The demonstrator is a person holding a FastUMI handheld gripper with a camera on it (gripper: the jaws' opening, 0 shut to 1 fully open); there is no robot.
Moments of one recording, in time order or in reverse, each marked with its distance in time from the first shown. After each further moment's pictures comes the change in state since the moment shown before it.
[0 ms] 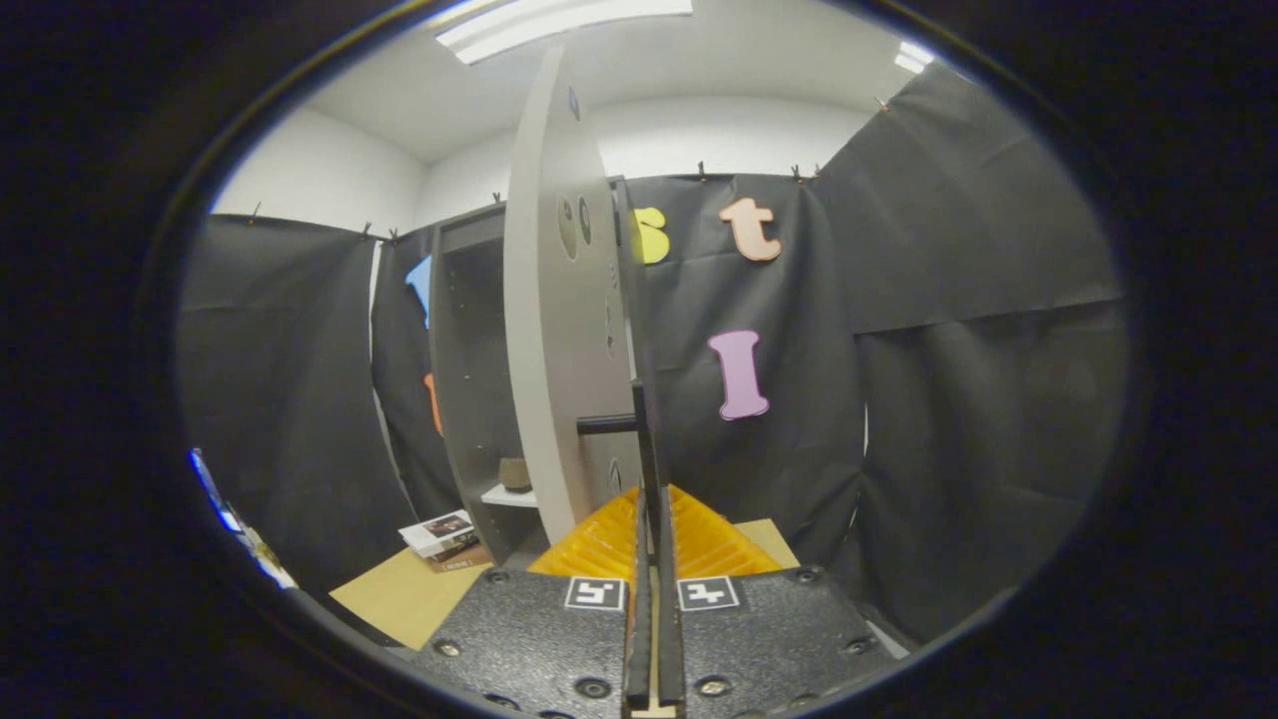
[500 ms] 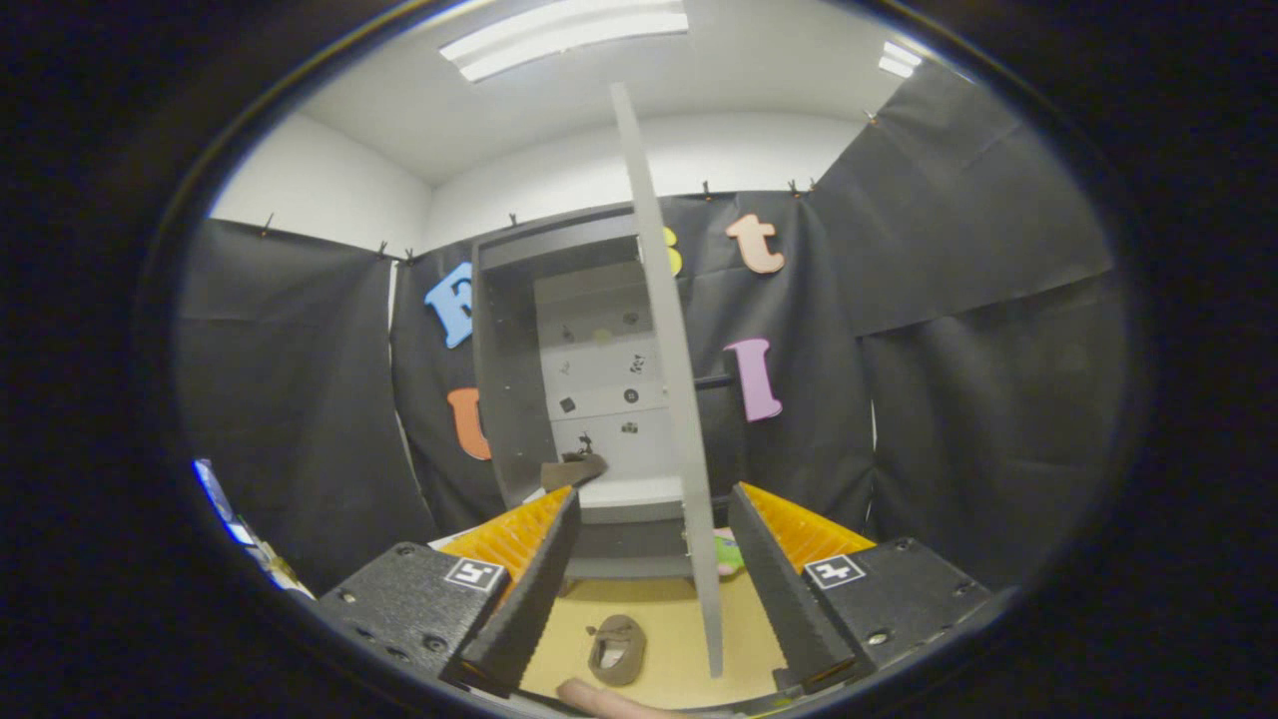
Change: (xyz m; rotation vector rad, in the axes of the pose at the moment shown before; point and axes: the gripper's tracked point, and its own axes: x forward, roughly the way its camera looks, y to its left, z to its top) arm -0.041 0.081 -0.042 -0.032 -0.056 0.037
